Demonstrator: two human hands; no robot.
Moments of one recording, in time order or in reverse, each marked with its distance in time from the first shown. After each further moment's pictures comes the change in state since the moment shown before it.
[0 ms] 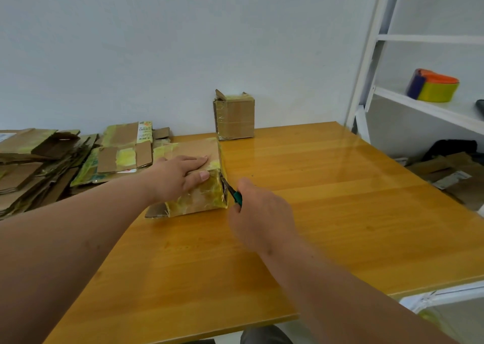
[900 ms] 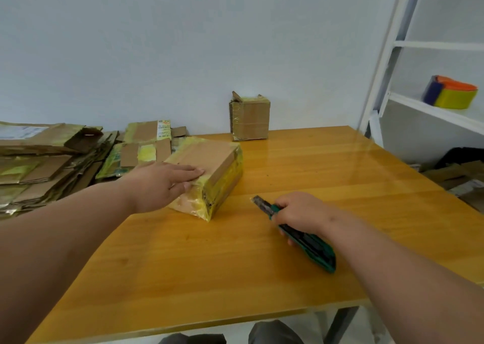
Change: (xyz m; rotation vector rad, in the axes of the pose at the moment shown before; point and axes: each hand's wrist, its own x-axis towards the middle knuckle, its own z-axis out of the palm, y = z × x) left_hand -0.053 -0.045 -0.005 0.115 0.006 0.081; right_hand 0.016 0.033 -0.027 0.187 -0.588 0.304
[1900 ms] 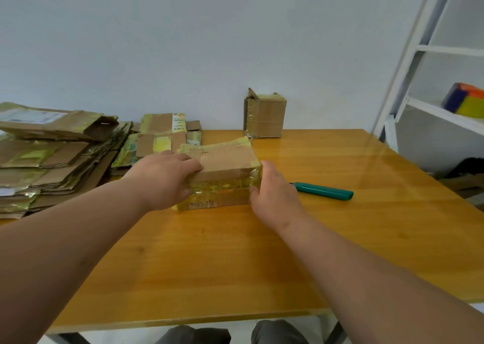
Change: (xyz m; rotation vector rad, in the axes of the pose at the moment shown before) left_hand -0.012 -0.006 0.007 0.225 0.206 -0.055; right_hand 0.030 -0.056 0.051 -0.089 0.571 -0.285
